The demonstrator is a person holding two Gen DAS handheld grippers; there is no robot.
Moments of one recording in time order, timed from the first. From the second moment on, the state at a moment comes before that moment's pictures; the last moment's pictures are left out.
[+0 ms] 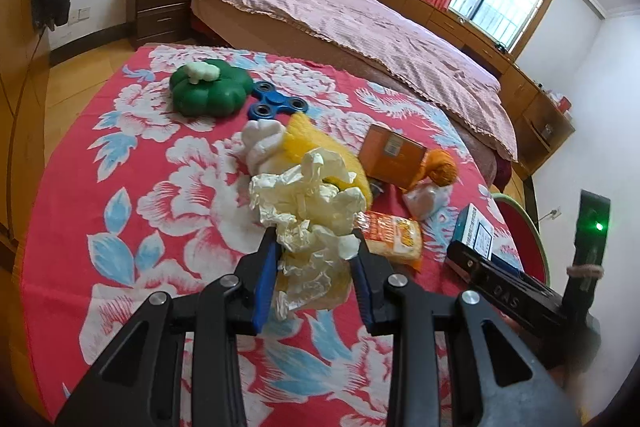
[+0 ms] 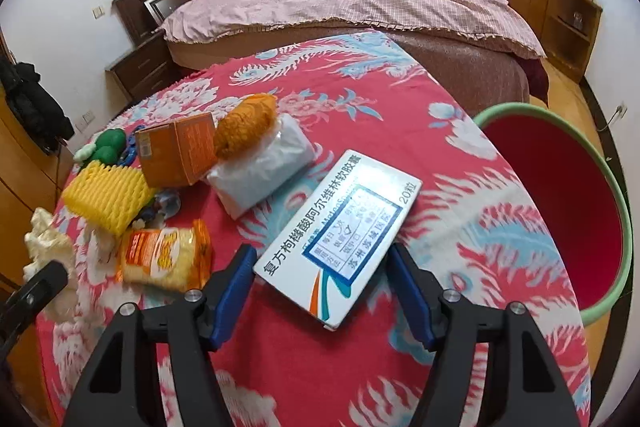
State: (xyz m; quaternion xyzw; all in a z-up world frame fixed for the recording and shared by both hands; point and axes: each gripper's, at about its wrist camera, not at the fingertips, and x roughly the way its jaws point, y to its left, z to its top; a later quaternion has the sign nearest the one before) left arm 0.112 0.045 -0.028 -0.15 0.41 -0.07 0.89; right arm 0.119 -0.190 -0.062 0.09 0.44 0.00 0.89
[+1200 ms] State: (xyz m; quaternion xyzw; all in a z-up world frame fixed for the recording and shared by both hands) left arm 0.148 -0.174 -0.009 -0.02 0.45 -0.24 0.86; right arm 0.052 -0.400 -0.045 0.20 0.37 -0.08 0.90
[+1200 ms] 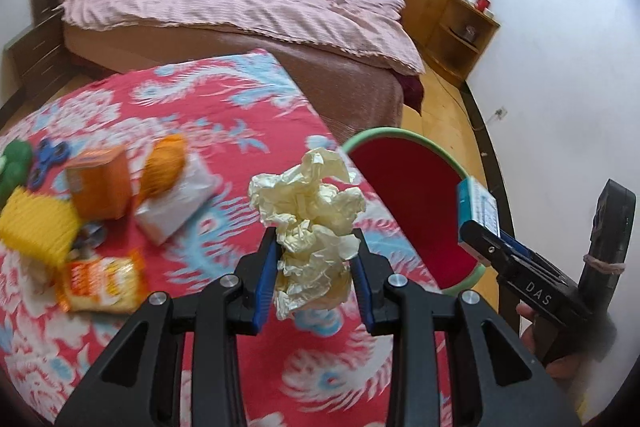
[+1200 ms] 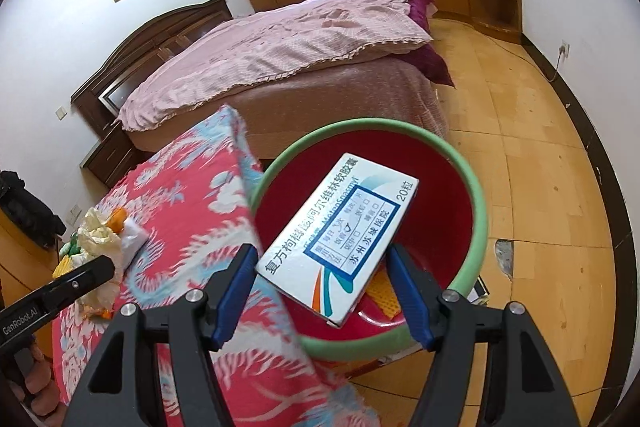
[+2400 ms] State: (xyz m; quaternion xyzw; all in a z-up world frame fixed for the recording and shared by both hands) left arm 0.156 -0.274 -0.026 0.02 0.44 -0.32 0.84; right arm 0.020 -0.475 -0.053 0.26 0.34 -0.14 0.89
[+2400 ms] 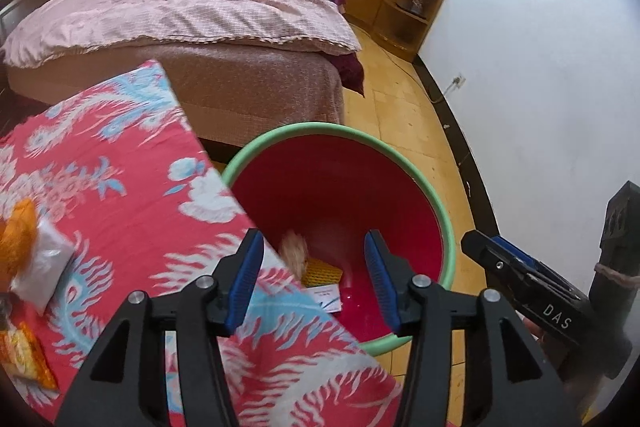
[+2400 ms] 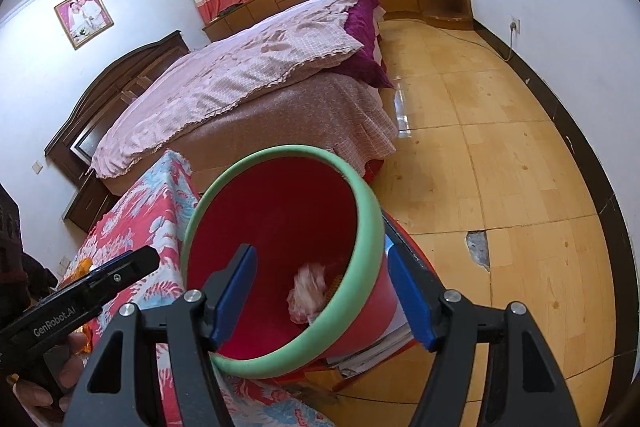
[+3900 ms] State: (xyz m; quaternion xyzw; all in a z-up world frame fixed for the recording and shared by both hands) left arm 0.177 0.016 -0.005 -0.07 0.41 -0.03 0.91; right arm 0.119 -0.253 -0.015 0.13 0.39 0.06 0.91
